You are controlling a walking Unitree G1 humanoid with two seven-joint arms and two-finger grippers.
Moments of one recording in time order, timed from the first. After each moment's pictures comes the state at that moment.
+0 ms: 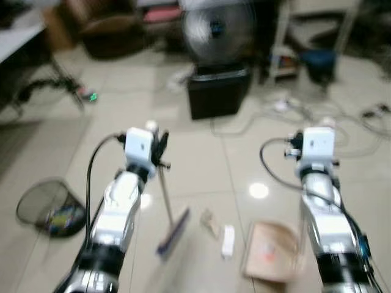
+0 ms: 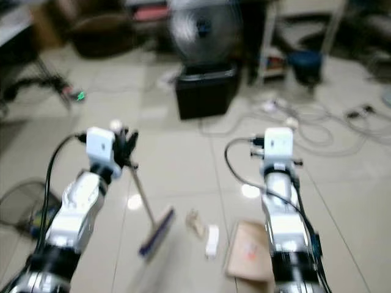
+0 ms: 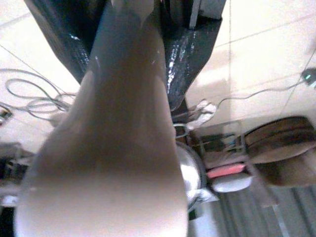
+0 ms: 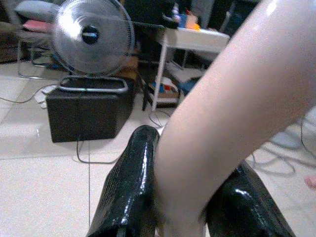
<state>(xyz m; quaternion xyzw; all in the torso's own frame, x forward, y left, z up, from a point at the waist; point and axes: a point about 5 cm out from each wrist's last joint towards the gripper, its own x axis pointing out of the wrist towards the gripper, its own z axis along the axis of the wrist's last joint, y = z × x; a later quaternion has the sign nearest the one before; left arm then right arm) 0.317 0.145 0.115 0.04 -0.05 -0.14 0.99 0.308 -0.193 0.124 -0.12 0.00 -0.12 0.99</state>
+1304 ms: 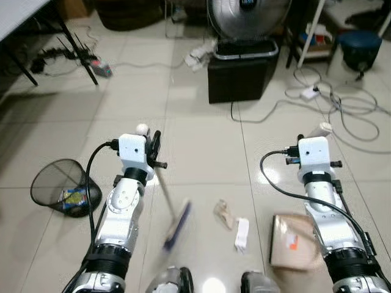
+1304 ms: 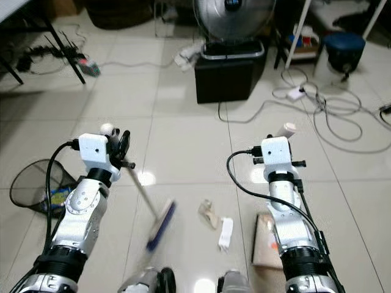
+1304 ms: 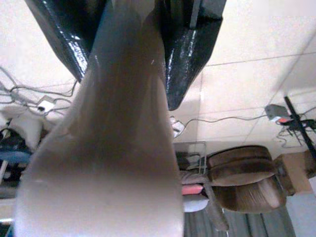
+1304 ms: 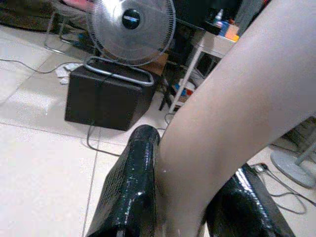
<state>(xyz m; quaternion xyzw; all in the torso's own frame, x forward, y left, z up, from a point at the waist) 0.314 0.147 0.107 0.00 -0.08 -0.07 0.99 0.311 -0.207 0.100 -0.22 -0.04 -0.08 0.97</state>
